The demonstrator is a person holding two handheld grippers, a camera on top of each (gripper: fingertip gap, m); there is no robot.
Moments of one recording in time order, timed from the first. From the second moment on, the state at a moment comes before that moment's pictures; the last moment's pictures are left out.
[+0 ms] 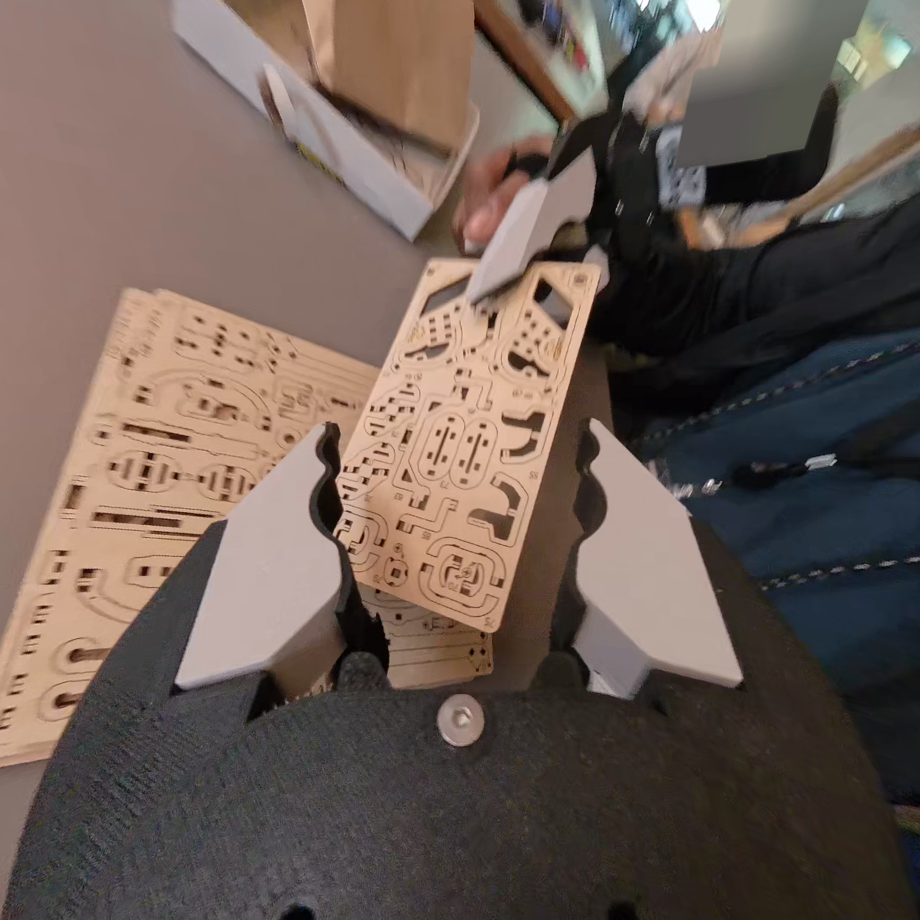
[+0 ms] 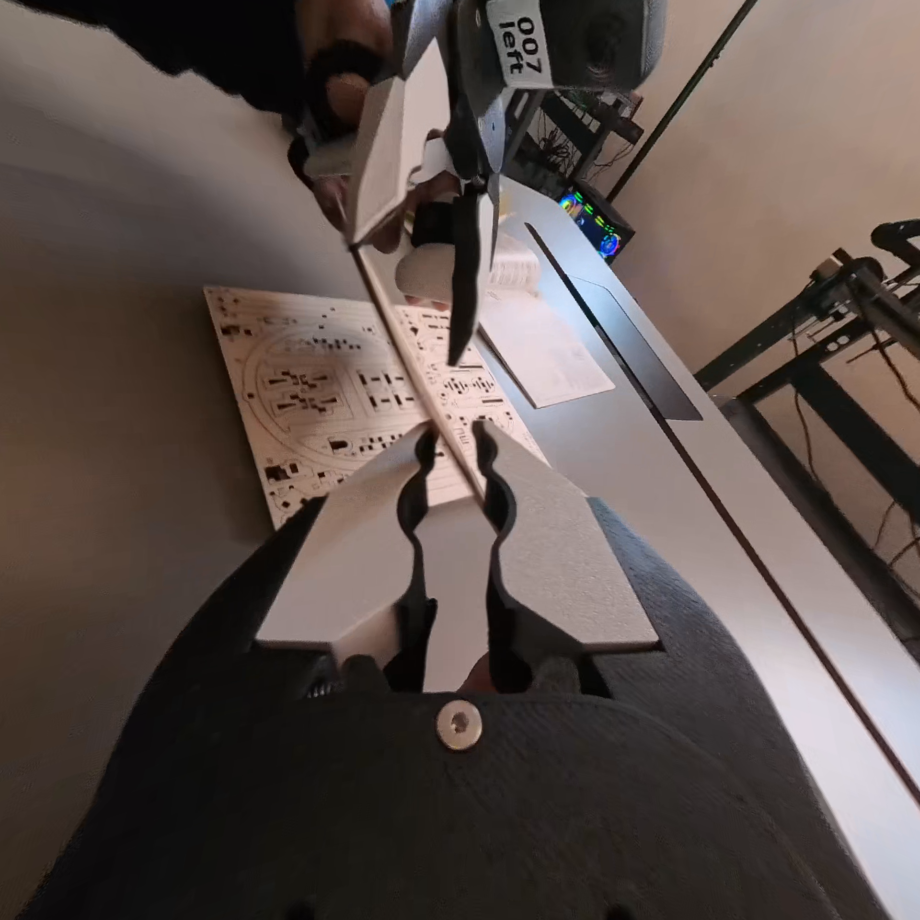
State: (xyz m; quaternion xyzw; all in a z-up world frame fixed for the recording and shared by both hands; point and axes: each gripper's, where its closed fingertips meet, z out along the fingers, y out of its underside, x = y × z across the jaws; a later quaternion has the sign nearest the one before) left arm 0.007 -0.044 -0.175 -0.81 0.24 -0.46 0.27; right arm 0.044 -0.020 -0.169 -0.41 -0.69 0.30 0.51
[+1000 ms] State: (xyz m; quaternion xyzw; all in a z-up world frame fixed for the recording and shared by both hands) left arm -0.037 -0.041 -0.132 -0.72 -0.02 -0.46 0.52; right arm 0.071 0.032 -0.123 -0.62 -0.12 0.76 0.19
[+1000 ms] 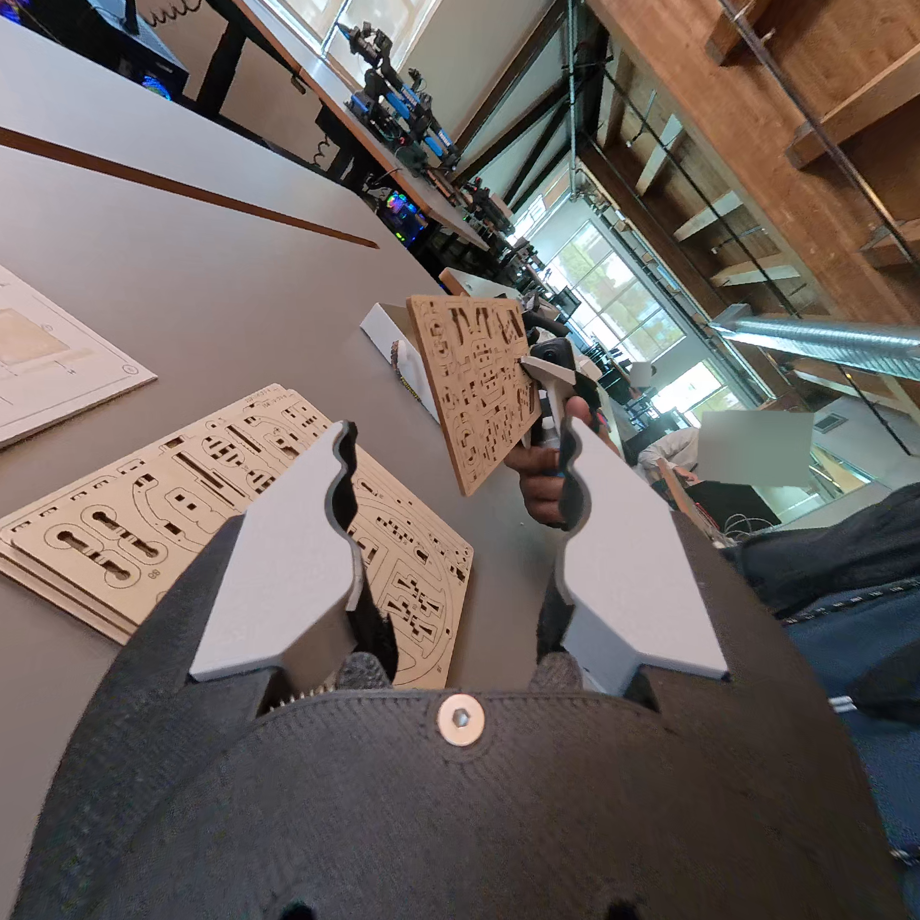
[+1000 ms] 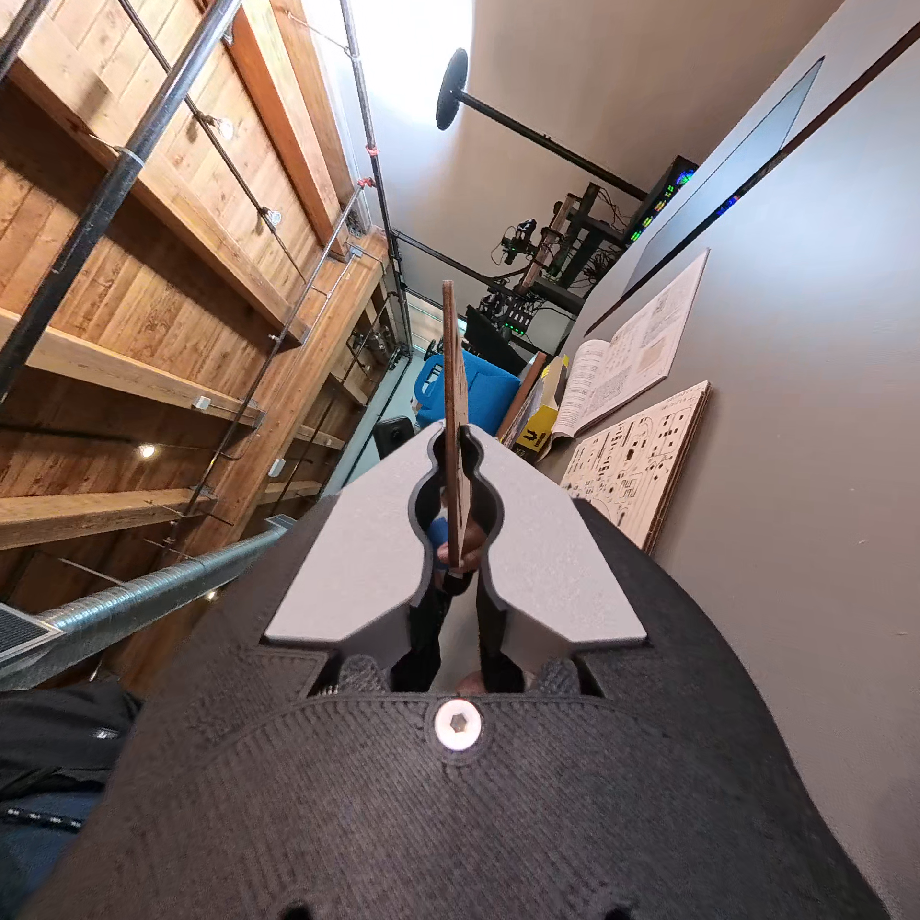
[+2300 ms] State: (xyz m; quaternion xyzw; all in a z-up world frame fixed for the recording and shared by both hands) left arm -0.125 -0.084 -0.093 -0.56 -0.18 -0.54 0.61; right arm 0.060 -0.001 -0.124 -0.61 -0.19 0.75 0.18
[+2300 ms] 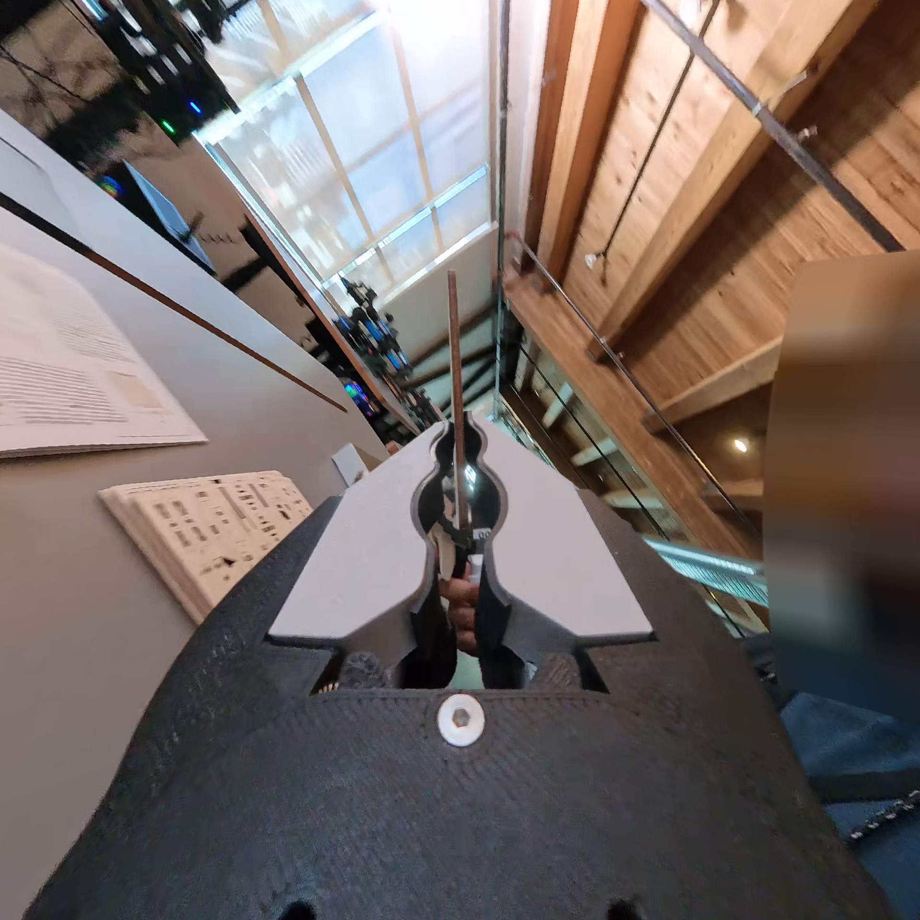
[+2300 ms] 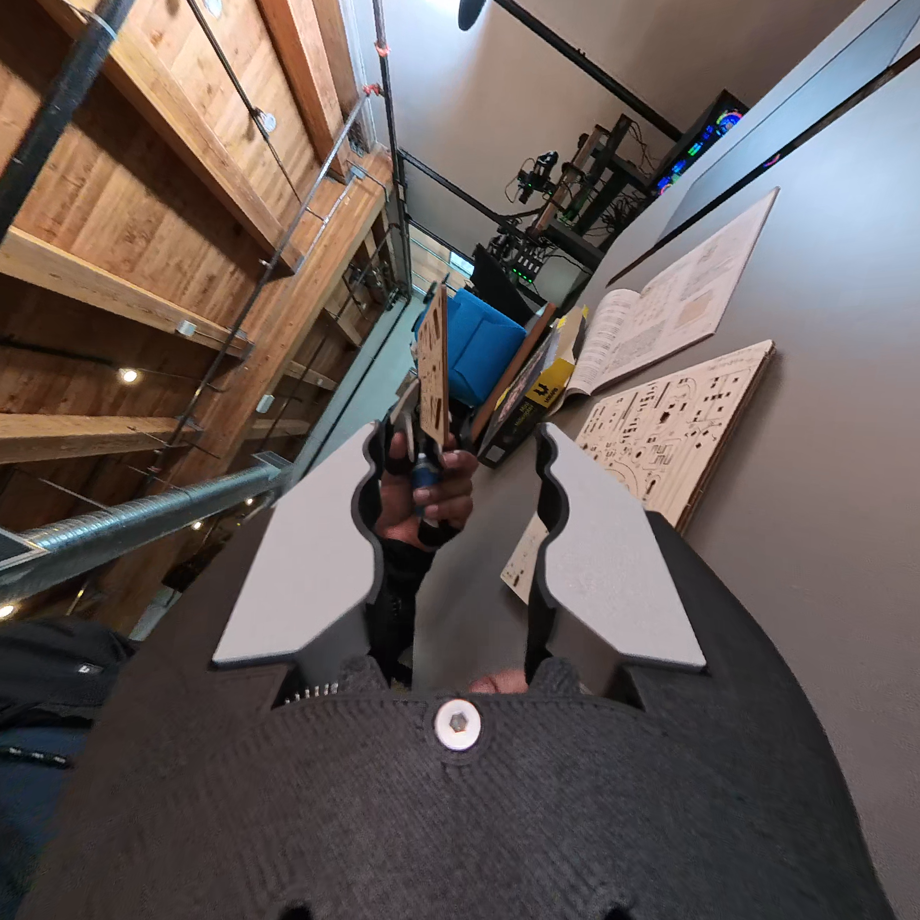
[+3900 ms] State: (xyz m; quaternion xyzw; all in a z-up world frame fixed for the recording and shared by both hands) left arm -0.072 -0.052 -0.188 -0.67 -0.28 -0.53 0.44; right arm 0.053 -0.013 -0.180 -0.69 -0.25 0.65 0.17
